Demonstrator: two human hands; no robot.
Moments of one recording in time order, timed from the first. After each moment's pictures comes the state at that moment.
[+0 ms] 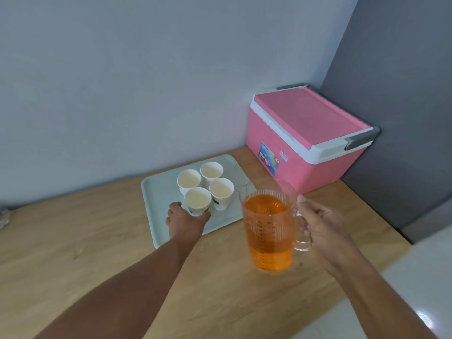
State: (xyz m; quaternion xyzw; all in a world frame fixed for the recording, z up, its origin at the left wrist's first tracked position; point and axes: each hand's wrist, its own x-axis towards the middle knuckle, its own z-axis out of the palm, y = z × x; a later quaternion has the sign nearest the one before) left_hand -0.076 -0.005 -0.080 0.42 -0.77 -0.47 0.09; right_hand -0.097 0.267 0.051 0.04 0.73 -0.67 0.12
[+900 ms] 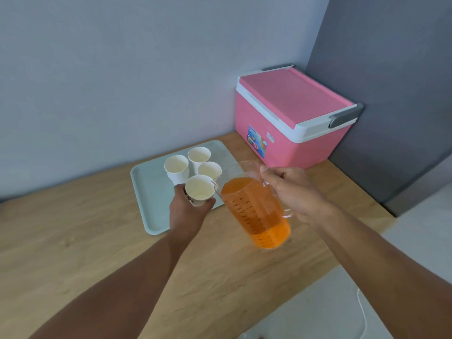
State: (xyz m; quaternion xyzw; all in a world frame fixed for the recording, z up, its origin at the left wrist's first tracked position) left_hand -0.054 0.035 -0.059 0.29 -0.80 -0.50 0.16; right_hand -0.133 0.256 0.045 -0.05 0.82 -0.54 0.16
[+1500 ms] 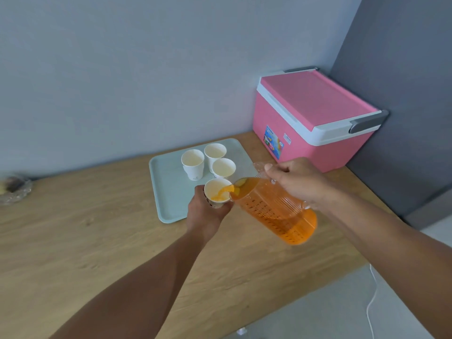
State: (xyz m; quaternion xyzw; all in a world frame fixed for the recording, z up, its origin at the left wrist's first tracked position) left_hand -0.035 0.058 -0.057 0.30 -0.80 -0.50 0.14; right_hand -0.144 0.251 0.068 -0.14 0.87 -0.43 0.18
